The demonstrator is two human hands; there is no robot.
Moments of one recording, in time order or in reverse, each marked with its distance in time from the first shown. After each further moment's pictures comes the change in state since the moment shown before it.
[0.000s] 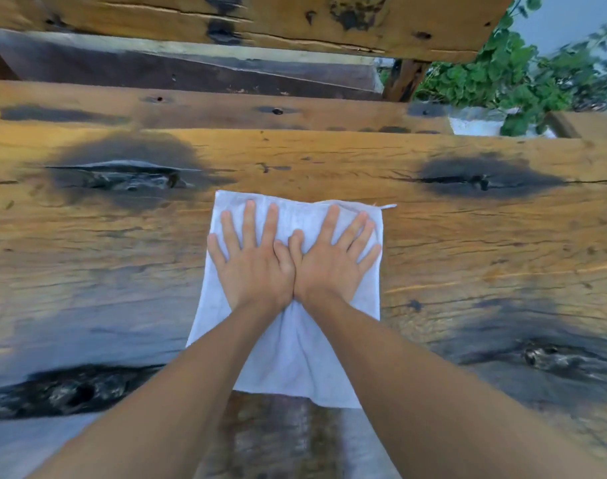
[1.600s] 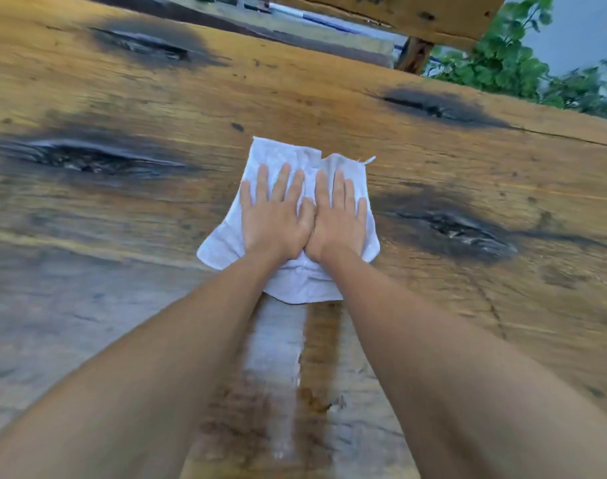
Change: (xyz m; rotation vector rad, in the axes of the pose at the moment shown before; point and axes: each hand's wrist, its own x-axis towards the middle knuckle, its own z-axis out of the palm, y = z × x) left_hand -0.208 0.065 0.020 -0.031 -0.057 0.119; right_hand -0.122 0.191 -0.027 -0.111 -0.130 -0.452
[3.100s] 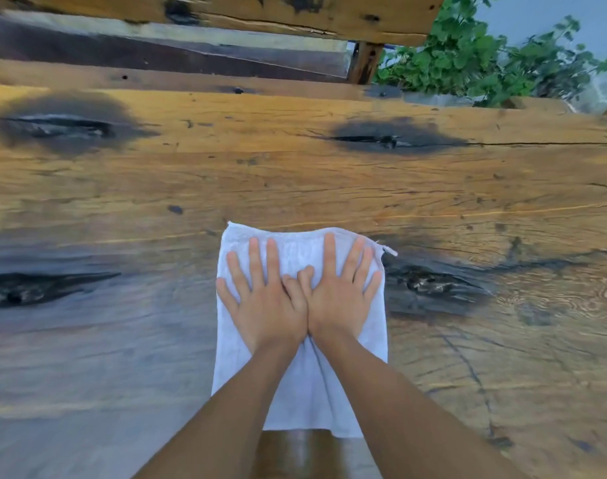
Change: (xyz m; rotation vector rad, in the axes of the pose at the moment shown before) left_hand 0.014 0.067 0.016 -0.074 0.038 -0.246; right_hand 0.023 0.046 -0.005 0.080 0.058 0.395
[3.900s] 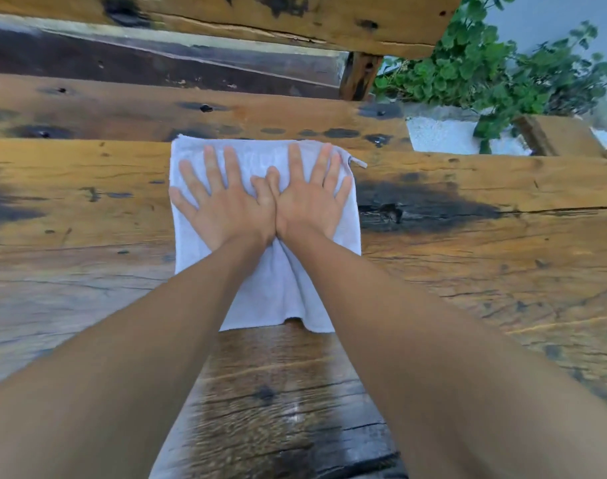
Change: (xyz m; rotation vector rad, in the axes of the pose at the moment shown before) left_hand 0.316 0.131 0.022 0.072 0.088 -0.087; right_hand 0.325 -0.103 -0.044 0.085 0.061 -0.140
